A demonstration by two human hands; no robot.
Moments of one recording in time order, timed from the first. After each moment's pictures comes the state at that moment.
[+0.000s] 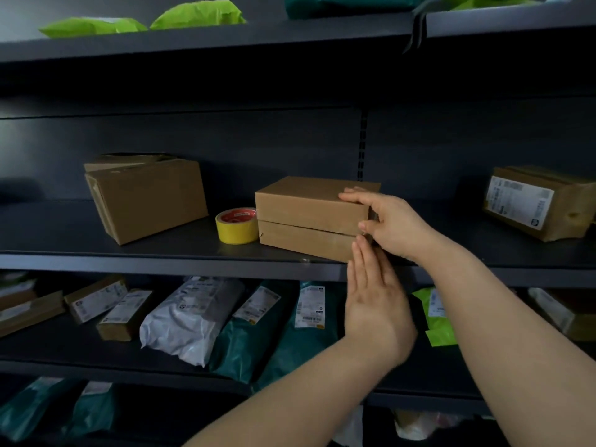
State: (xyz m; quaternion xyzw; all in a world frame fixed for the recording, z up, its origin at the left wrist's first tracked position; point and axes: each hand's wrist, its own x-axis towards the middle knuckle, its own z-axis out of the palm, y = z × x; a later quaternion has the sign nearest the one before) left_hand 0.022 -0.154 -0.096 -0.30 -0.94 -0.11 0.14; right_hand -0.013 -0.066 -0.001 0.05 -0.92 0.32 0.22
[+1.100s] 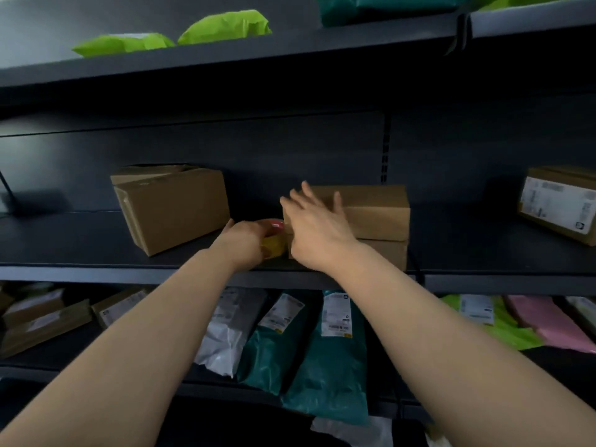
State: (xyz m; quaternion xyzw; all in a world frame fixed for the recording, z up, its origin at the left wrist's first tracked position) left_hand -0.167 -0.345 -0.012 -0.29 -0.95 -0.03 0.06; right_hand -0.067 -0.204 0.013 0.04 -0.98 0.04 0.18
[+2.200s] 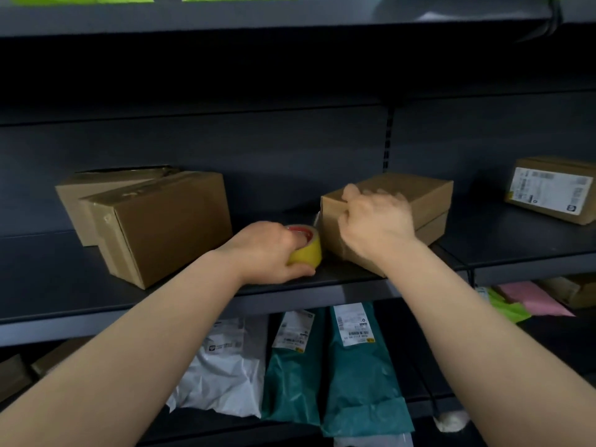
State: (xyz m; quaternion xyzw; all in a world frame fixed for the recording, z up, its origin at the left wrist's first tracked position) left_hand -0.210 -0.375 0.001 -0.55 -0.81 0.07 0.17; right_hand -0.113 -0.215 0.006 -0.19 -0.94 -0.05 0.29
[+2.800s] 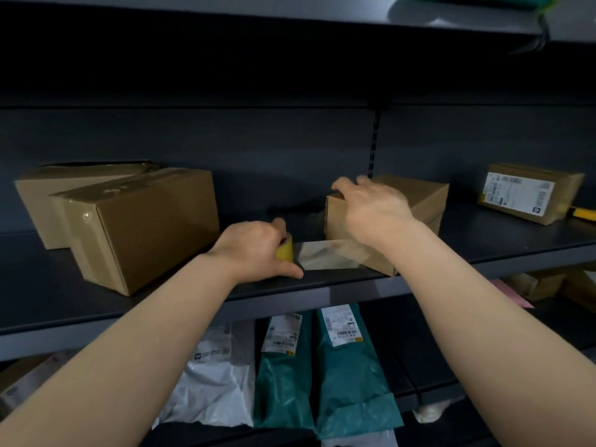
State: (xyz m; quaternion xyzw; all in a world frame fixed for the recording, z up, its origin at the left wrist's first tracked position) left_hand -0.238 -0.381 -0.012 -0.48 -0.86 0.00 0.15; right_hand -0.117 -0.224 0.032 -0.24 -0.95 -0.04 0.19
